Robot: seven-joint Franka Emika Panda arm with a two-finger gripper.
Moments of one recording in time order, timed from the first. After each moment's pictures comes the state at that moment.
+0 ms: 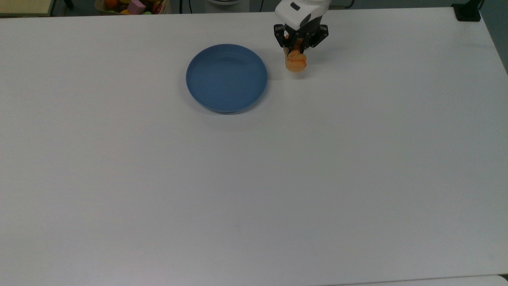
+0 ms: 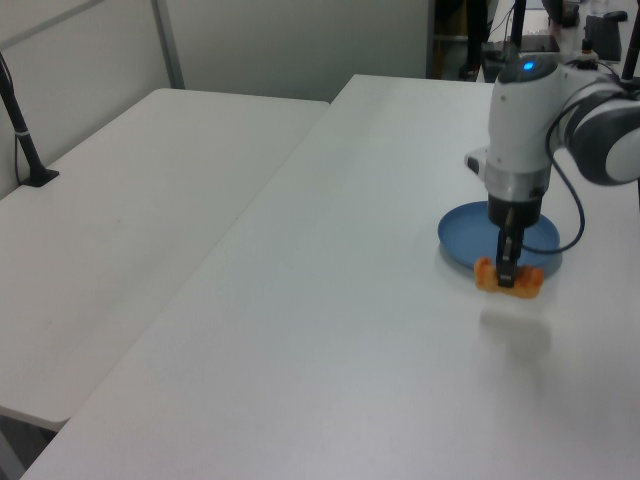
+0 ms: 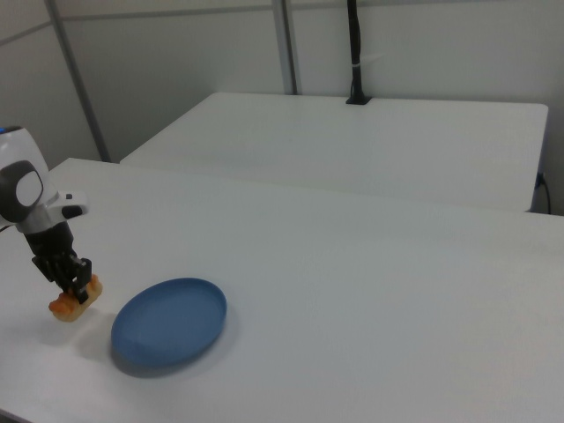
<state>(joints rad) 0.12 0.01 0.39 -2.23 -0.06 2.18 0.44</state>
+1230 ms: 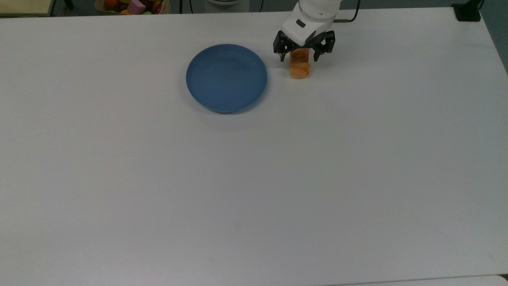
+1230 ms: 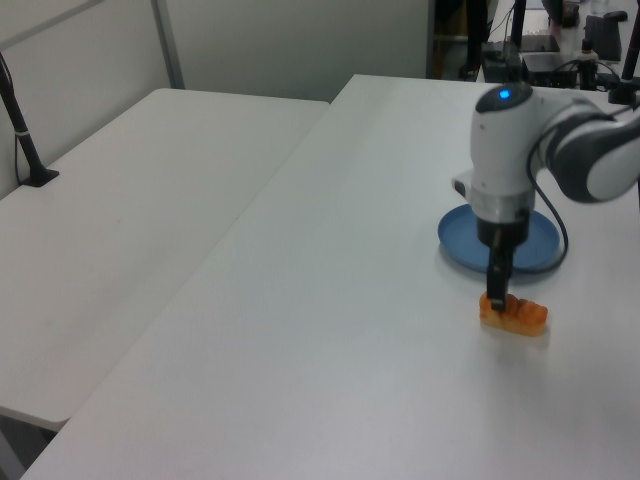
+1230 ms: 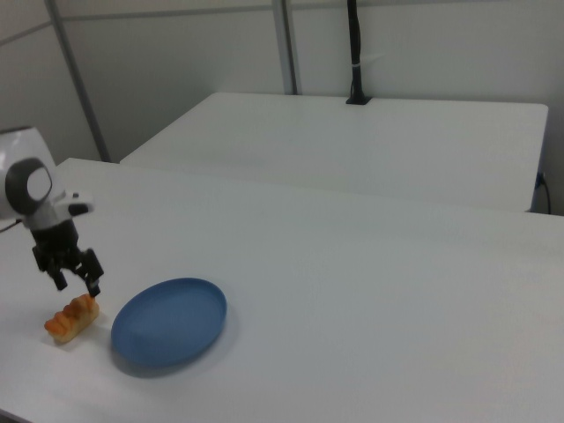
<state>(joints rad) 0.14 0.10 0.39 -2.15 -0.09 2.14 0.46</state>
